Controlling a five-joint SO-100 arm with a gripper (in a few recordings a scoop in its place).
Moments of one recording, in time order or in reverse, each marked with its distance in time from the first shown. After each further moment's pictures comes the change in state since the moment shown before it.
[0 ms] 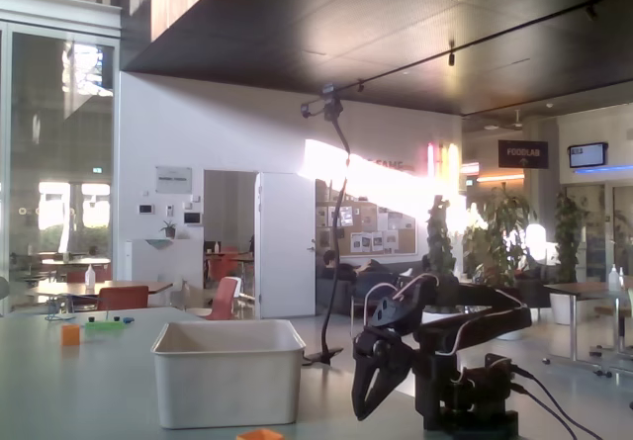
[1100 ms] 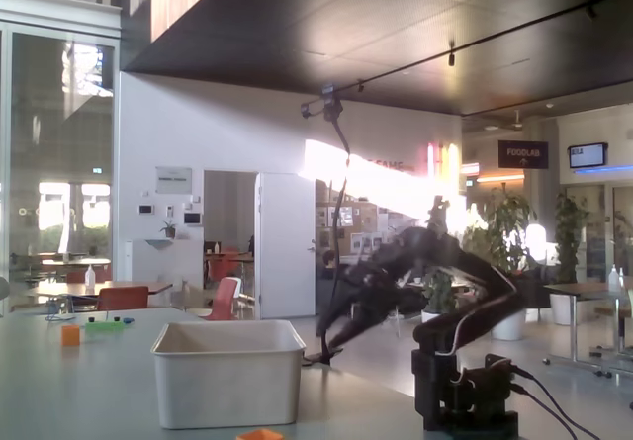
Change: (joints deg) arm 0.5 -16.6 -32.2 2.8 -7.5
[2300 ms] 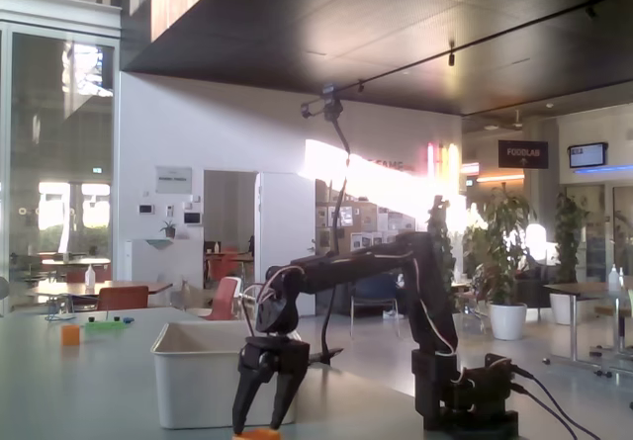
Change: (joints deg) arm -0.4 -80.1 -47.3 2.9 0.0
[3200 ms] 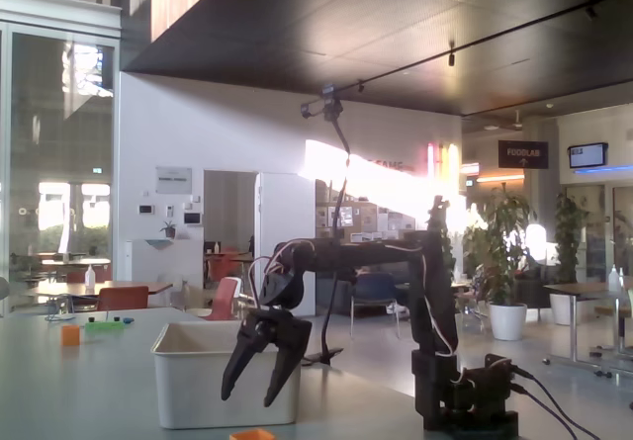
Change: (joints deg) arm -0.4 7.5 -1.6 3.1 9.7
